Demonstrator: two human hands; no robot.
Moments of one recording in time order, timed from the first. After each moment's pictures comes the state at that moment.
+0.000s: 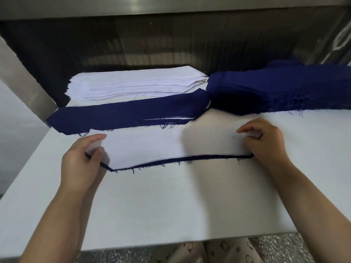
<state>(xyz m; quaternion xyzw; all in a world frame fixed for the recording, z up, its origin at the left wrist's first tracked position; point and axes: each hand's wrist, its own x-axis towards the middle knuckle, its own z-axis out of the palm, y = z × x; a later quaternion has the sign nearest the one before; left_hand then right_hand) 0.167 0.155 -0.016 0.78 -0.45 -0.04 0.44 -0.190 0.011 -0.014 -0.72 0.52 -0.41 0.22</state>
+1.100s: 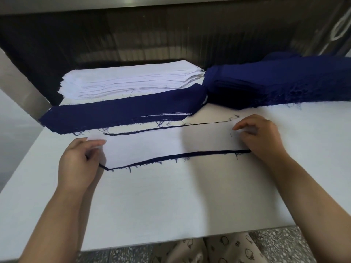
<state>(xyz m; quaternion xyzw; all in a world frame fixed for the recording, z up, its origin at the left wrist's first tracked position) 0.172 0.152 -0.025 0.79 -0.50 0.00 0.35 -0.189 0.012 -0.012 -0.73 0.53 -0.37 0.21</state>
